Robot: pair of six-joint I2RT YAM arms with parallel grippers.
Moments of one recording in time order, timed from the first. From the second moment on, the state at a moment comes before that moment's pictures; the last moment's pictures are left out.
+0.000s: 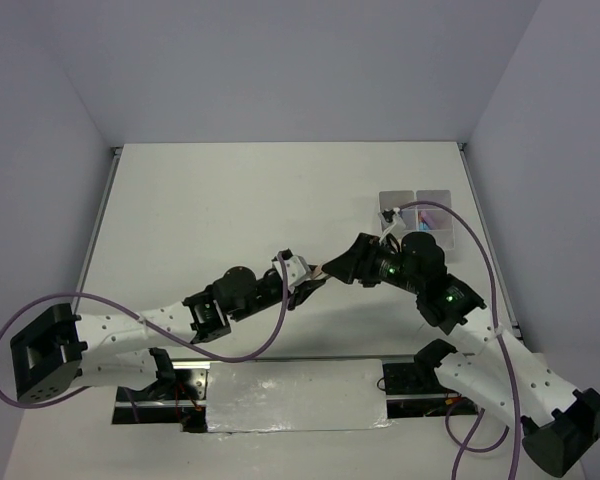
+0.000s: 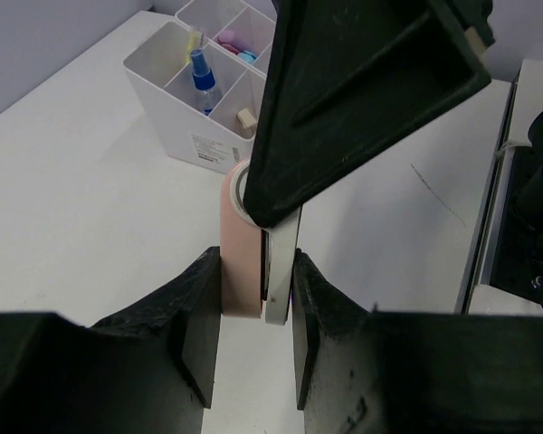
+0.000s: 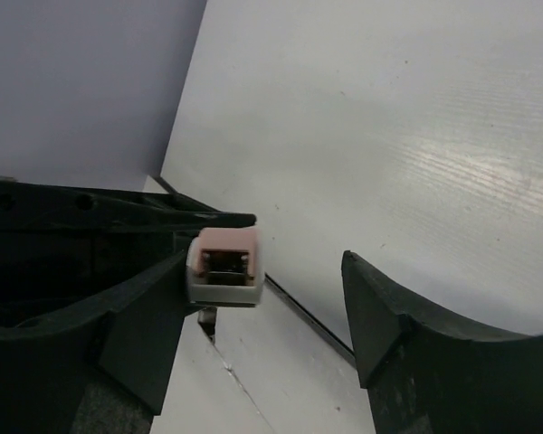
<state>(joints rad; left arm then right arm) -1.08 1.17 0.57 0.56 -0.03 0.07 0.56 0.72 0.63 -0.22 -0.33 0.79</state>
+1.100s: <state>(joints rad) -1.08 1.11 0.99 -0.60 -0.69 -0.59 -0.02 0.90 0.79 -0.50 0.42 0.86</state>
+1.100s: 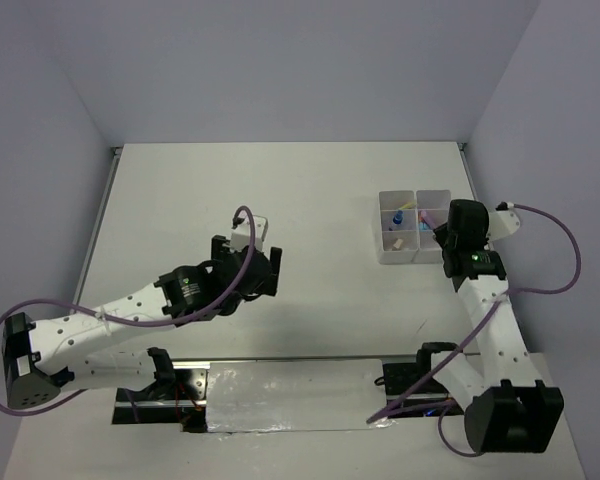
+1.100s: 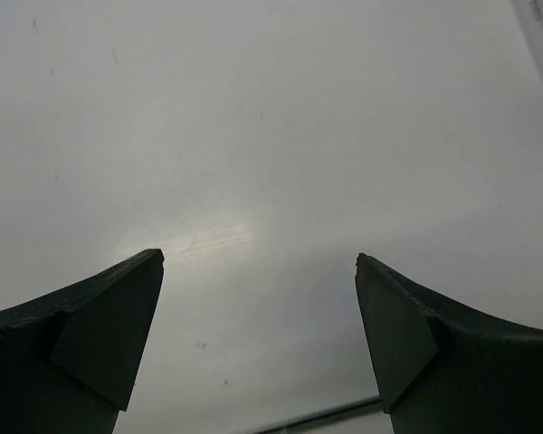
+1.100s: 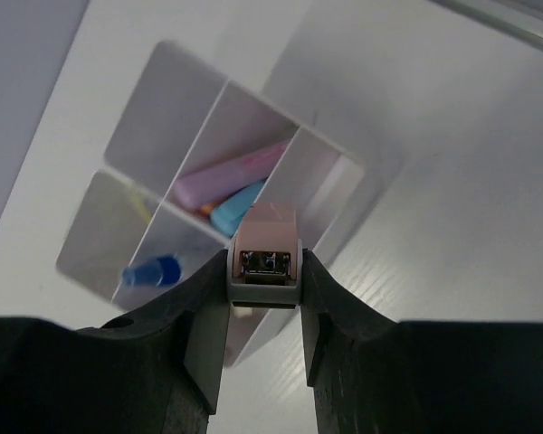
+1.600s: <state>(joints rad) -1.10 0.92 0.93 -0.86 -0.68 -0.63 -0.12 1.13 0.83 -0.45 0.48 1.03</state>
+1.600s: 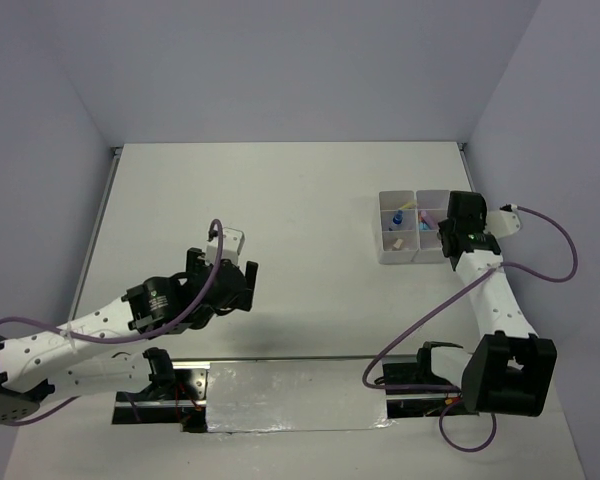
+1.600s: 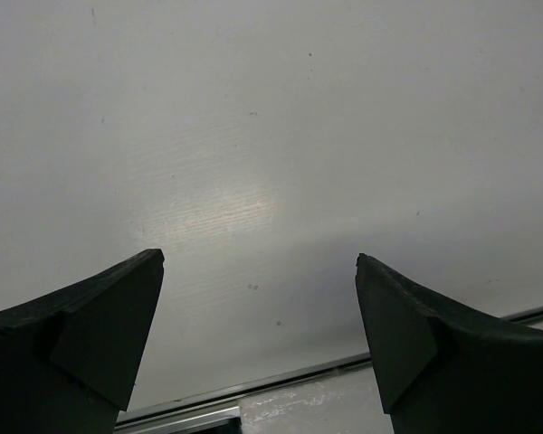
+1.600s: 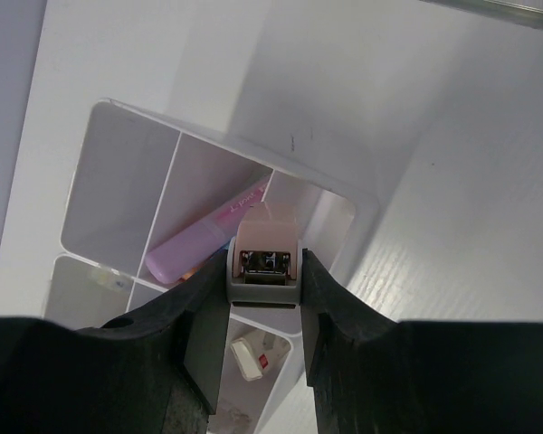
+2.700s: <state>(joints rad) -1.10 0.82 0.92 -0.88 -0.65 -0.64 -0.13 1.22 0.81 -0.40 0.44 1.06</state>
